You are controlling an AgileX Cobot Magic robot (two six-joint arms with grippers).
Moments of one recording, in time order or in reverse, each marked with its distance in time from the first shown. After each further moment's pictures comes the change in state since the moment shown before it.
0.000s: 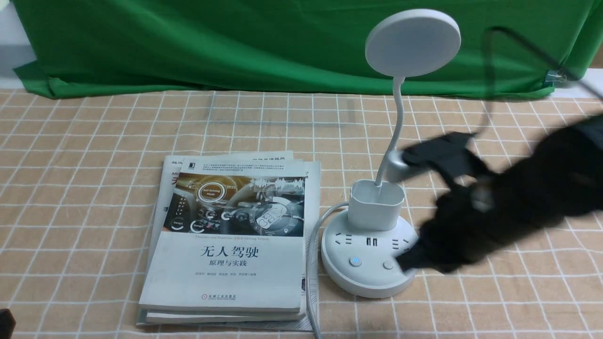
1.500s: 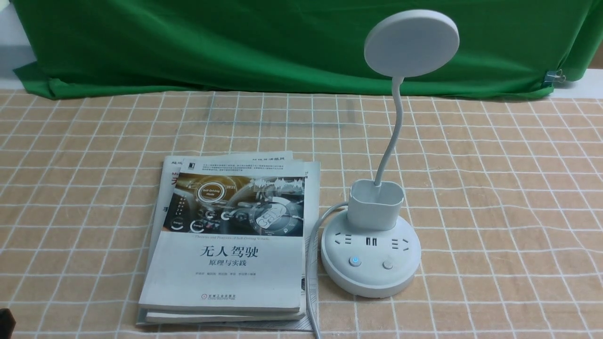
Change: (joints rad) right arm -0.472 -1.428 0.951 -0.111 -0.536 -0.026; left arm 0.000 0.000 0.000 0.000 0.002 0.000
